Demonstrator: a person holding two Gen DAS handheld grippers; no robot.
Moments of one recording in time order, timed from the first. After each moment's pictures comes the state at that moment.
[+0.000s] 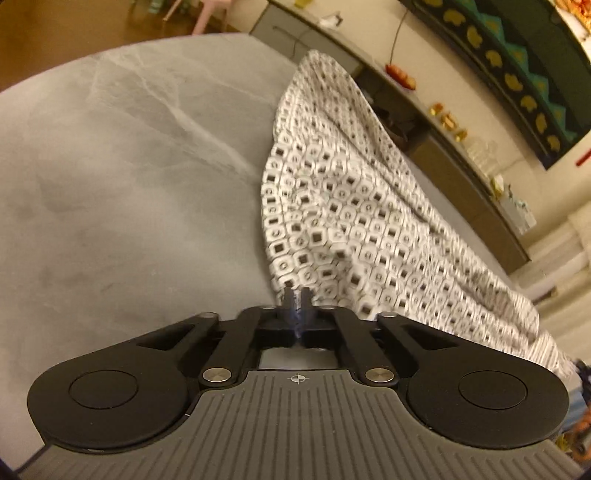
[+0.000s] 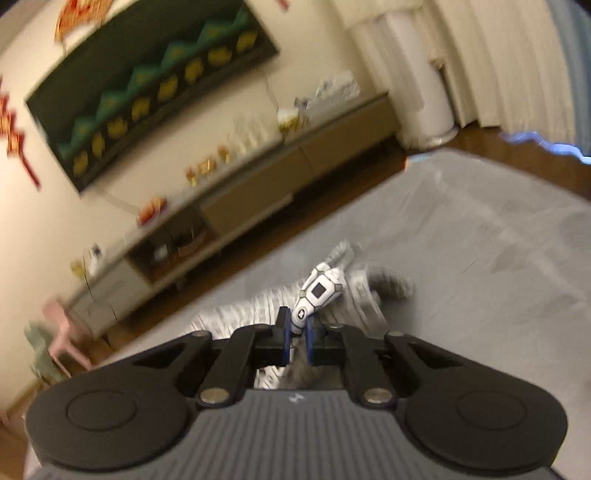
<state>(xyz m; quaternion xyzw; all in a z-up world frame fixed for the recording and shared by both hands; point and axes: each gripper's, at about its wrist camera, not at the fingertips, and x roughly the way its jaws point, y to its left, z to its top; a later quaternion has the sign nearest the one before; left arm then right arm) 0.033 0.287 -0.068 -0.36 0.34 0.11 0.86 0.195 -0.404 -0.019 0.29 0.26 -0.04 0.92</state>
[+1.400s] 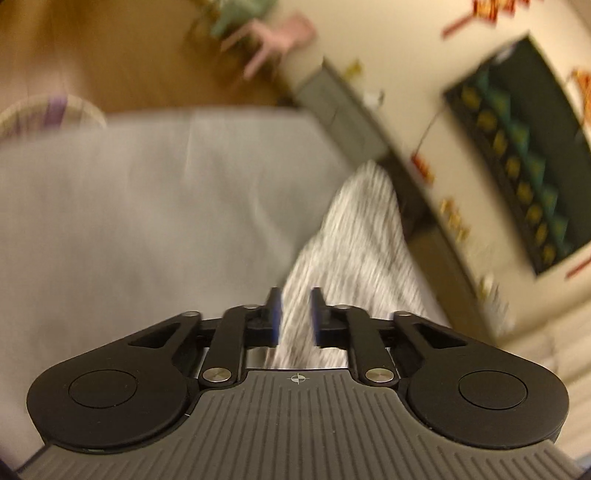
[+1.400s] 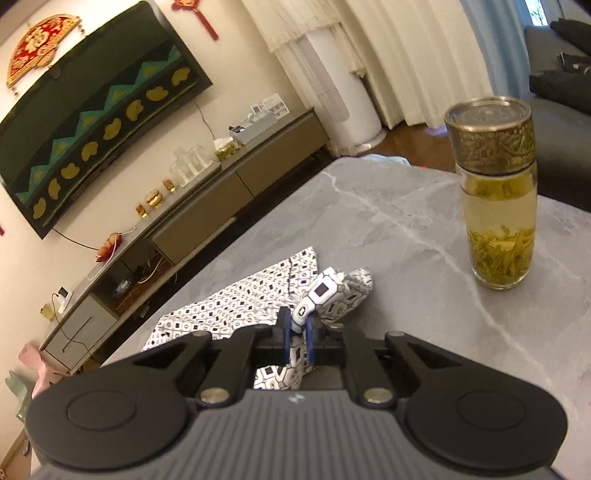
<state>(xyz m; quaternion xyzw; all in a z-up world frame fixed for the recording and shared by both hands) -0.045 0.363 -0.041 -0.46 0.27 0.16 0.83 0.092 -0.428 -0.038 0.32 0.26 -0.14 0.90</state>
